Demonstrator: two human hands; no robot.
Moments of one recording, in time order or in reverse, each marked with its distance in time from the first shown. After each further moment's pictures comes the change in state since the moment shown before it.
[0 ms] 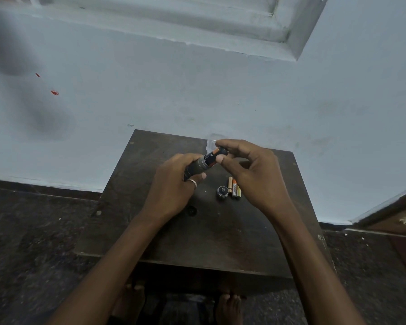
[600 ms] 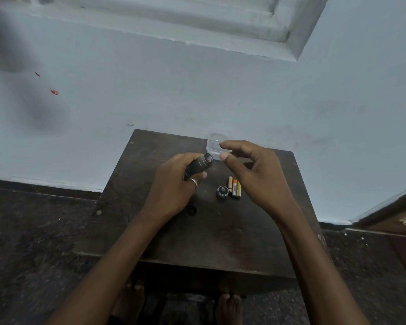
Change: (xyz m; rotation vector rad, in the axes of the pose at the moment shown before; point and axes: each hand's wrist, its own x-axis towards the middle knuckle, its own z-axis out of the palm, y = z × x) left_hand 0.000 0.000 0.001 -0.040 0.012 0.005; right_hand -0.001 -0.001 -0.005 -0.005 -0.015 0.087
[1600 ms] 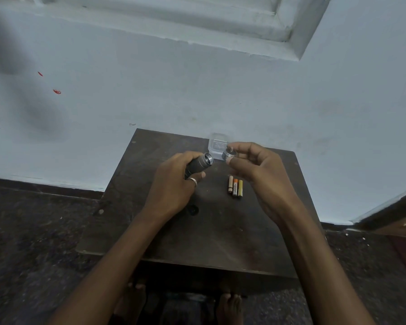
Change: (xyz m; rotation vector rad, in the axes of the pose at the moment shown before) left_hand 0.001 -0.001 -0.002 0.034 0.006 -0.032; right_hand -0.001 0.006 -0.001 0.512 -0.053 0.297
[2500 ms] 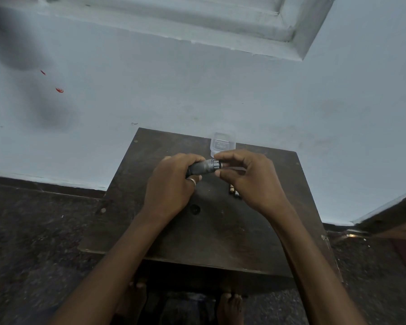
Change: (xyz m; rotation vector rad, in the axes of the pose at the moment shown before) left_hand -0.002 -0.007 0.000 0.155 0.068 0.046; right_hand 0.001 0.006 0.011 -0.632 -0.019 -0.285
